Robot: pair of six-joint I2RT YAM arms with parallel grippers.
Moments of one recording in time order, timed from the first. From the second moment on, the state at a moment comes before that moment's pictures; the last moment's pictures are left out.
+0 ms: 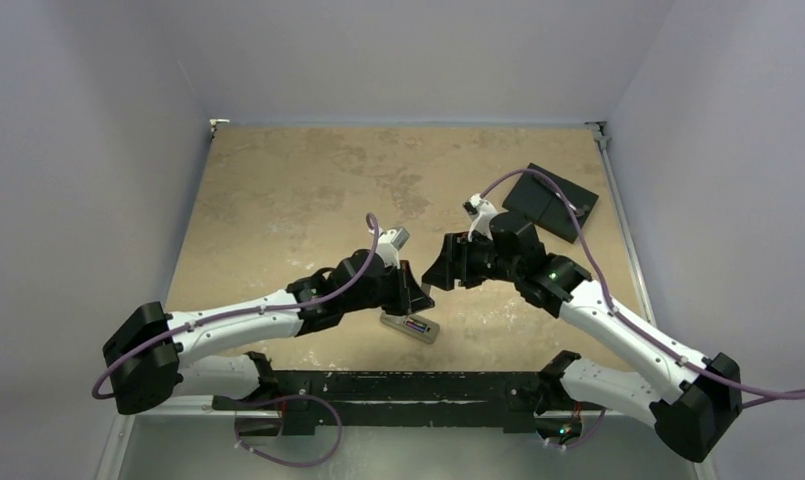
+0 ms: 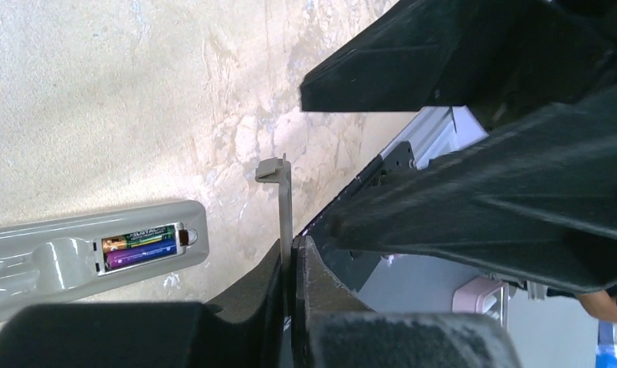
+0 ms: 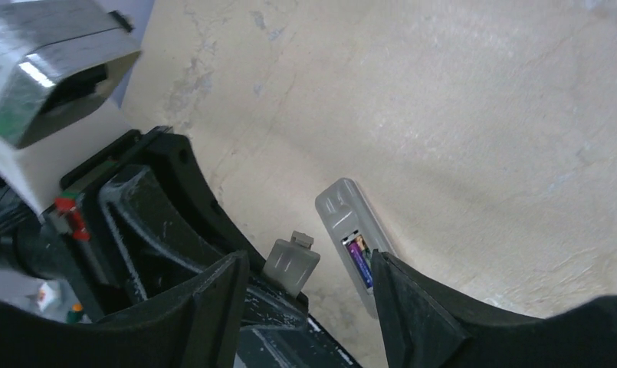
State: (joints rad) left arm -1.04 1.21 0.69 0.05 0.04 -0.93; right arm 0.68 1.02 0.81 -0.37 -0.28 0.60
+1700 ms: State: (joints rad) left arm -0.93 1.21 0.76 -0.19 0.66 -0.68; right arm 1.23 0.89 0.96 -0.70 -0.18 -0.98
